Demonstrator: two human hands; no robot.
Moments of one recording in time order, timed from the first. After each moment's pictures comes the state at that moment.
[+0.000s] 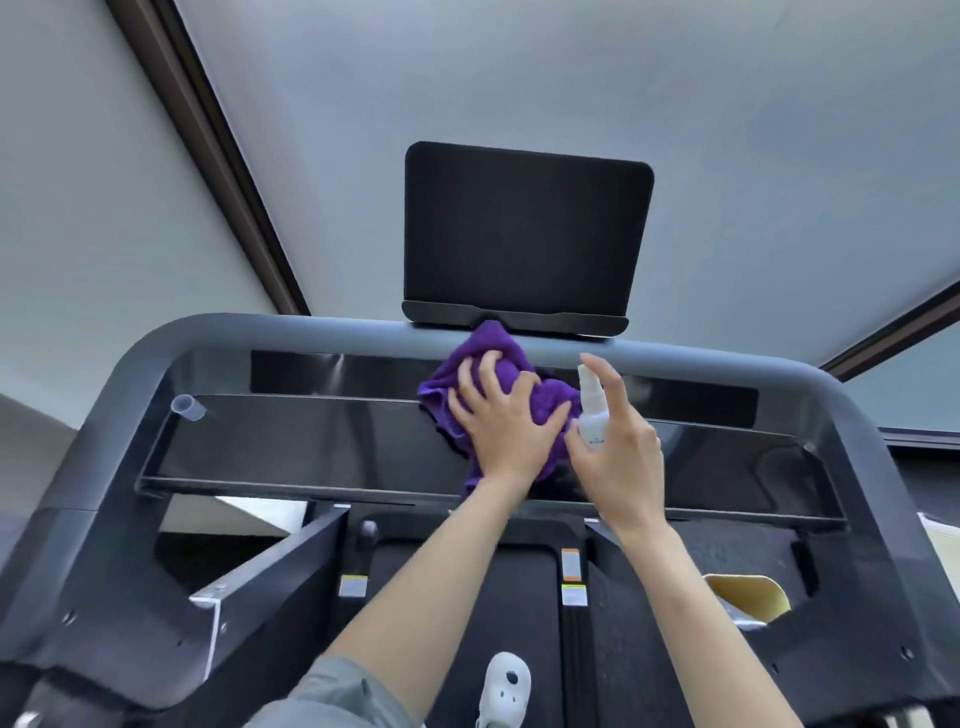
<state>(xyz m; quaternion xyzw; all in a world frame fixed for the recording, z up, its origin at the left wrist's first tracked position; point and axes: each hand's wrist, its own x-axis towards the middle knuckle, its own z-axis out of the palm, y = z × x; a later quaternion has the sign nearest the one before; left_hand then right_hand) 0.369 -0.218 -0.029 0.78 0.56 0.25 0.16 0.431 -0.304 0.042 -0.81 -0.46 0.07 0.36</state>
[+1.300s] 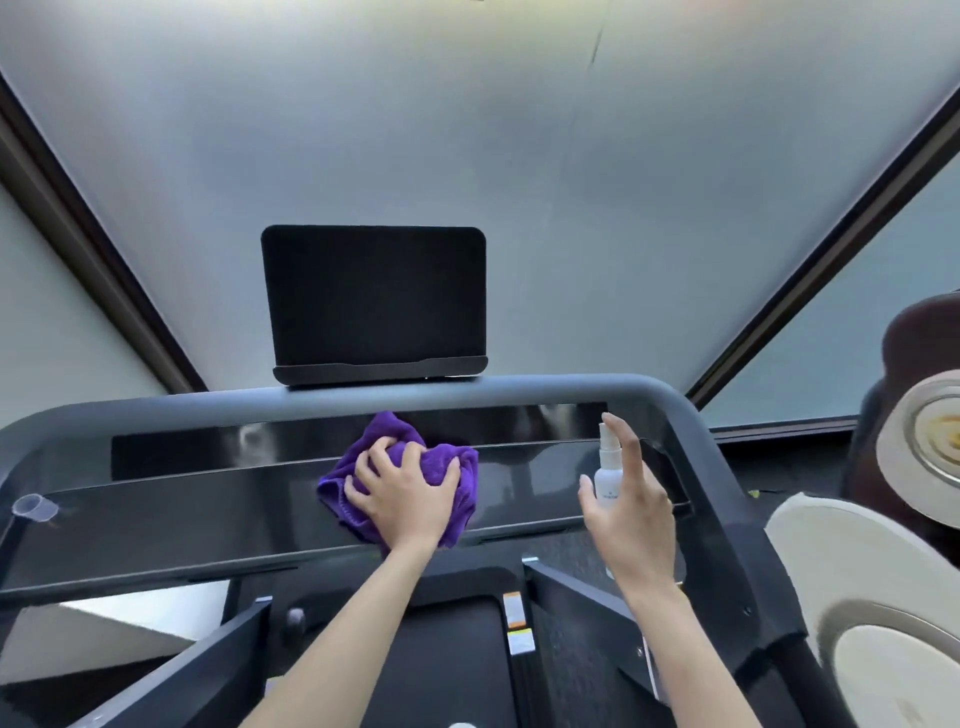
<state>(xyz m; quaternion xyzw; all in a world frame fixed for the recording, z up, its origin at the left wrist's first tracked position) 0.388 -0.259 -0.033 0.75 0.61 0.20 0.16 0.518 -0.416 0.054 -0.87 -0.36 -0.02 0.34</state>
